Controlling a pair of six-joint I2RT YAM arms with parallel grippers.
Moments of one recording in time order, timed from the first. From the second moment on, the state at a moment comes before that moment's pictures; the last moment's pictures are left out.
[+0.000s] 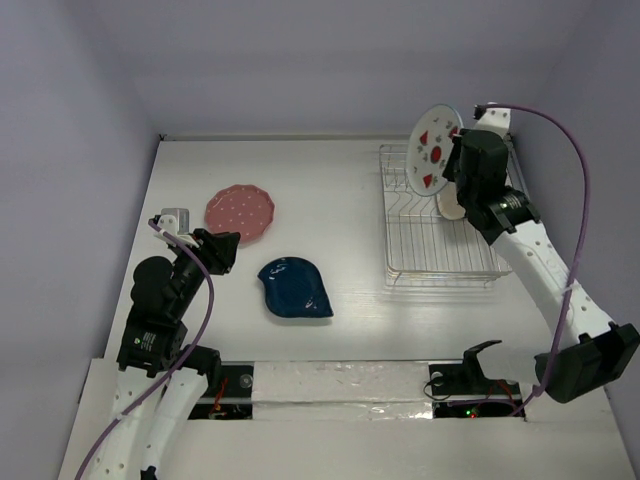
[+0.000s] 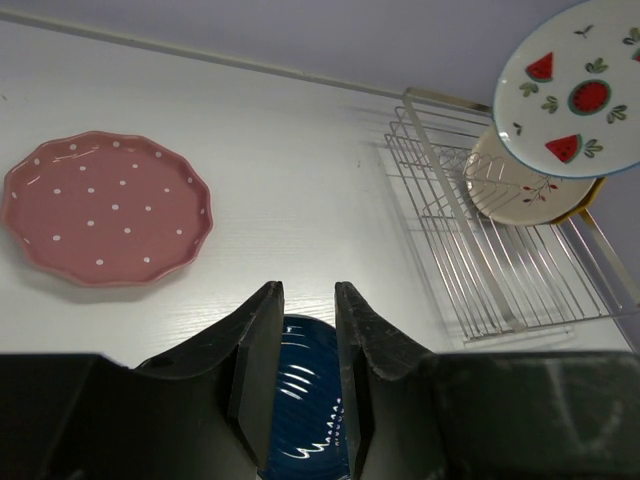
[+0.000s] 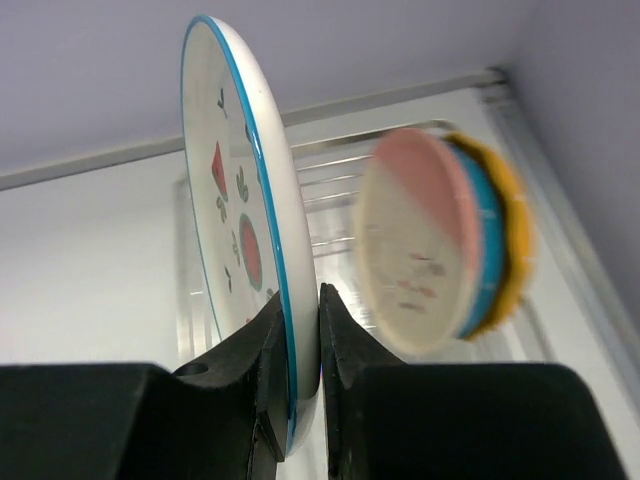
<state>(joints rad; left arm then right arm) -0.23 0.42 0.68 -0.36 0.11 -0.42 0.34 1.24 1.33 -0.36 0.55 0.22</state>
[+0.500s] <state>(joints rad) -0.23 0.42 0.68 -0.36 0.11 -0.42 0.57 1.71 1.40 -0.21 0.16 0.45</state>
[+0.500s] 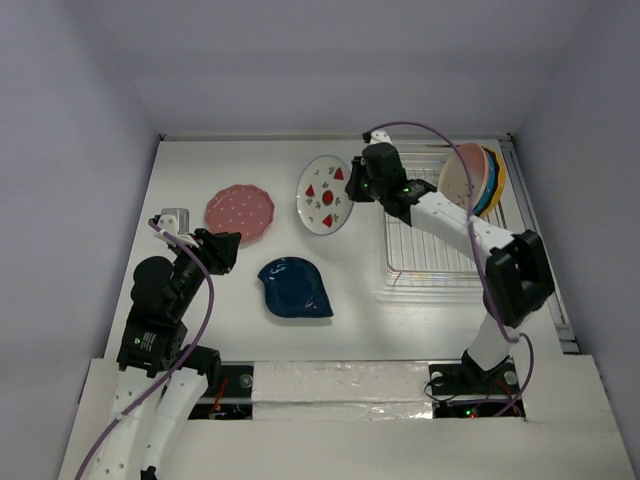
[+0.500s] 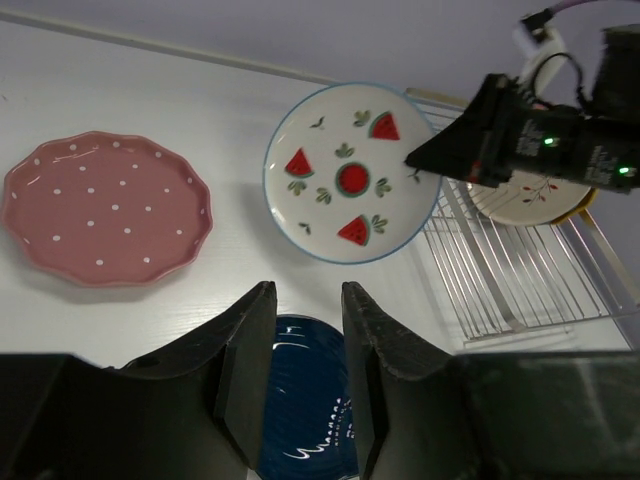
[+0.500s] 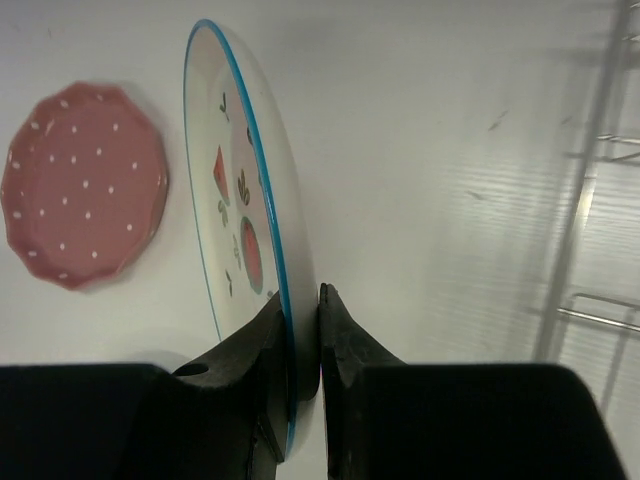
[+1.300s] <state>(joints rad) -0.23 0.42 0.68 -0.36 0.11 -0.42 0.61 1.95 1.48 -0.12 0.30 0.58</state>
